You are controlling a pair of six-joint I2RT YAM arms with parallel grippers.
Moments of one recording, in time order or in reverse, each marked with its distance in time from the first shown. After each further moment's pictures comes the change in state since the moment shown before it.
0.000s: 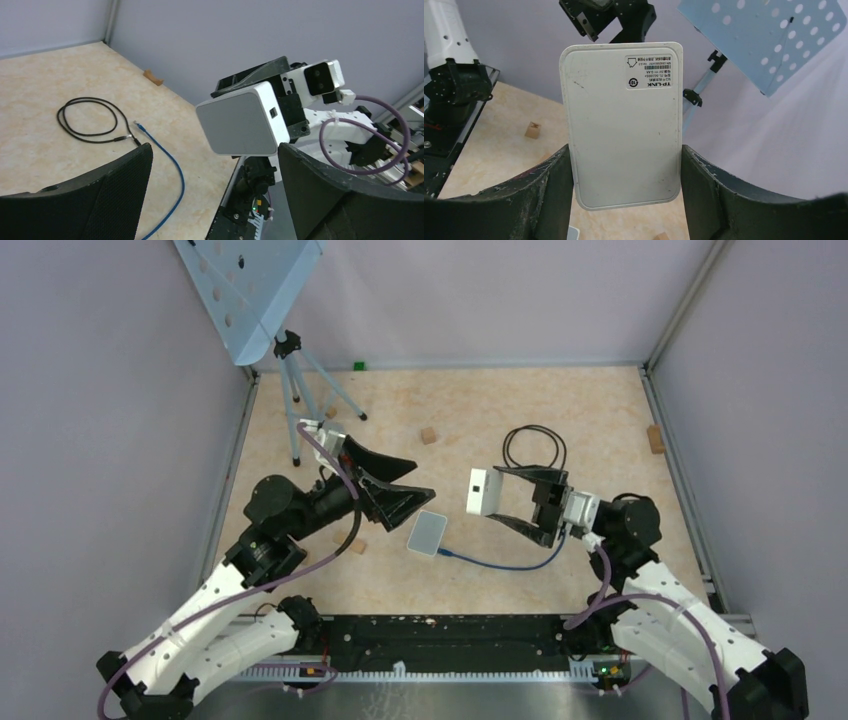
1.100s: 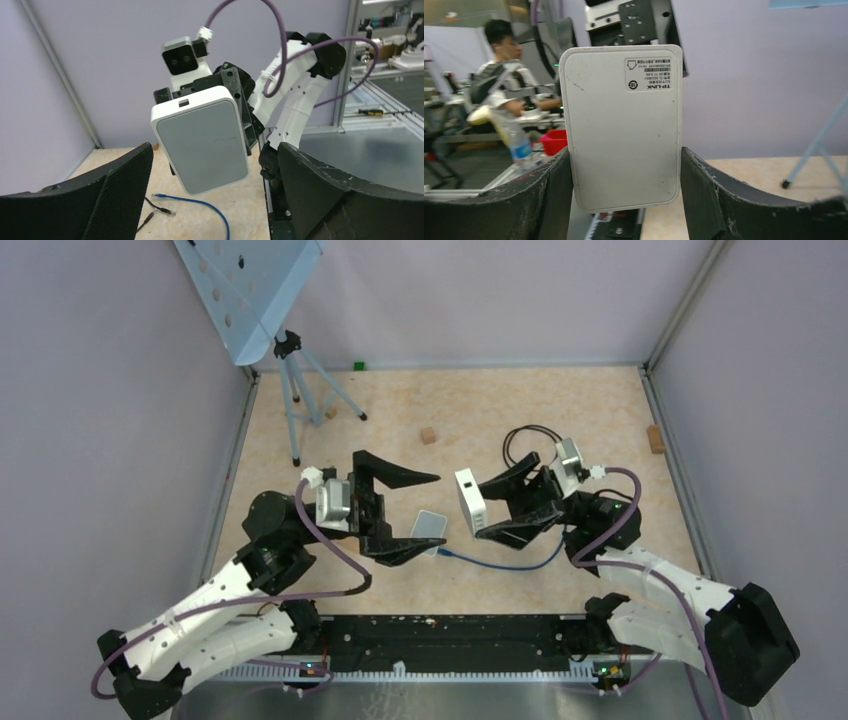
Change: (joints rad) left arm -0.153 0.013 -0.039 0.274 0.240 0.434; right arm 0.118 0.259 0.019 0.492 0.045 0.922
